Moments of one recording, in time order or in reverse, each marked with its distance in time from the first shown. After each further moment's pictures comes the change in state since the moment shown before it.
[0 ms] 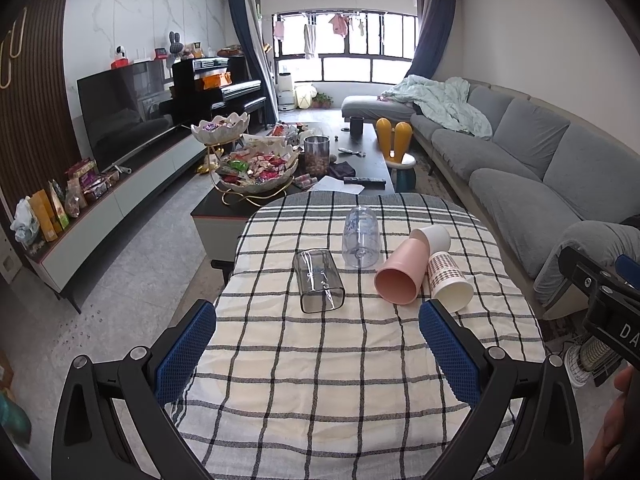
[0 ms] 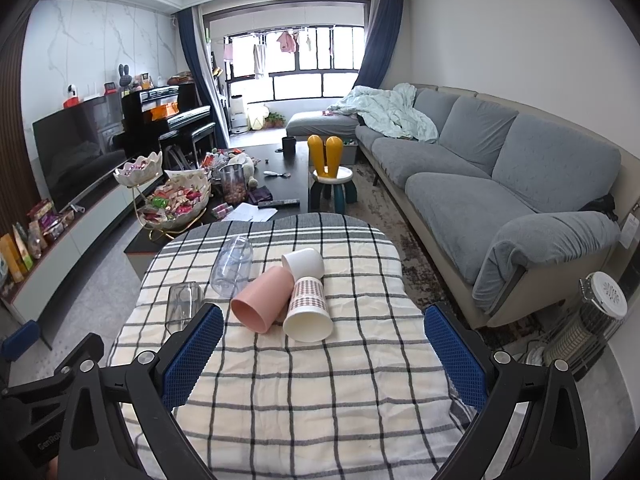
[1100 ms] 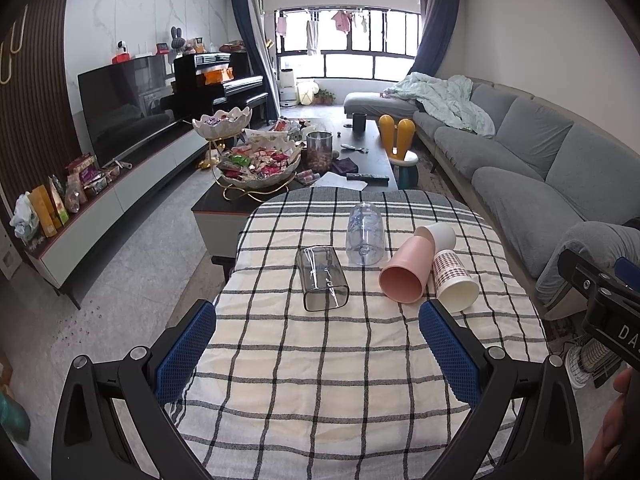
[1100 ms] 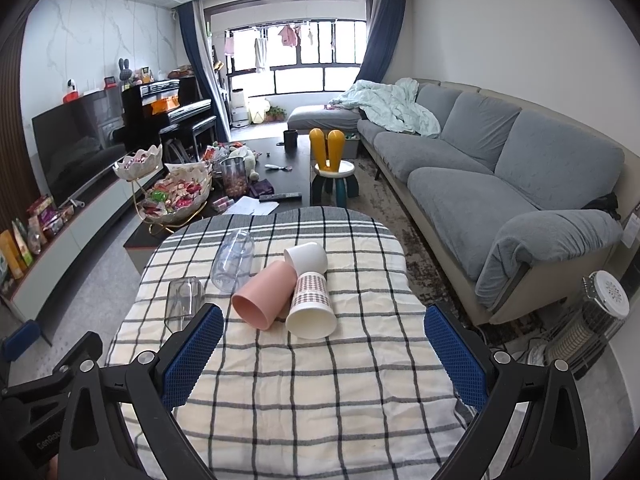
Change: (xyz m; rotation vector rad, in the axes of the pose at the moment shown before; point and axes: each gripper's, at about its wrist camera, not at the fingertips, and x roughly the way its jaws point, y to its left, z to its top) left arm 0.010 0.004 -0.005 -0.009 0.014 0.001; right arm 0.010 0.007 -0.006 -0.006 0.021 -0.001
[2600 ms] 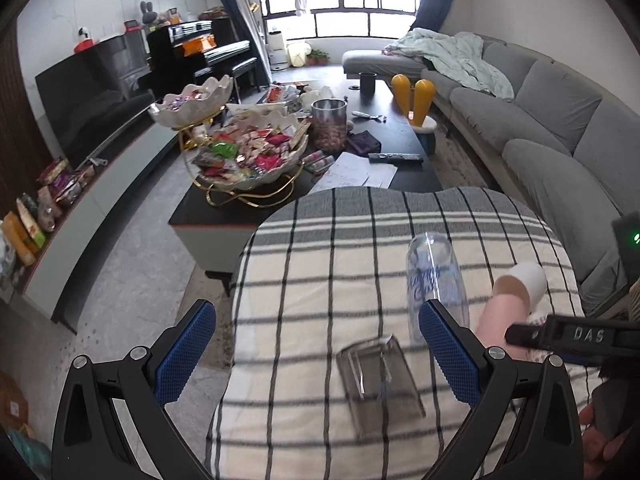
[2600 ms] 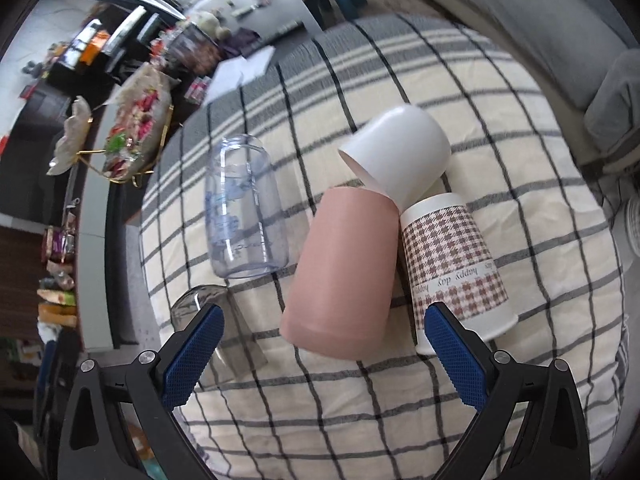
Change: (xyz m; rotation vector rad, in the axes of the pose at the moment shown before) left arm 0.216 0.041 0.119 0.067 0.176 -0.006; right arm 0.292 0.046 0.035 0.386 0.752 0.190
